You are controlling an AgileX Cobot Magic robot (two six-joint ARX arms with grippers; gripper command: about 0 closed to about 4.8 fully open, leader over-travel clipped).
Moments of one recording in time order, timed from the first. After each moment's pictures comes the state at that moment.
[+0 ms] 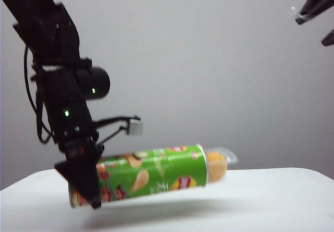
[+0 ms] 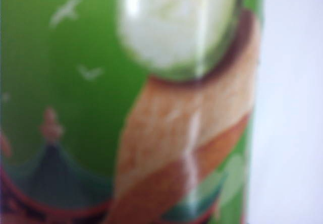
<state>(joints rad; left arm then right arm) -0.39 1.99 1.21 -0.64 0.34 0.90 0.11 0.80 0.73 -0.58 -0.54 0.01</state>
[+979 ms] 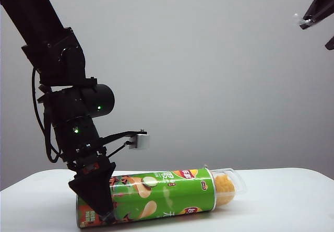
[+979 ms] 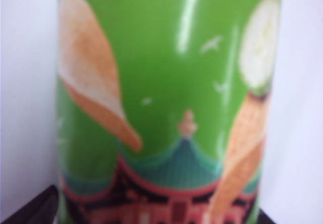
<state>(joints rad) -0.39 2.08 1.22 -0.56 0.38 0.79 0.11 0.80 0.73 -0.60 -0.53 -0.02</state>
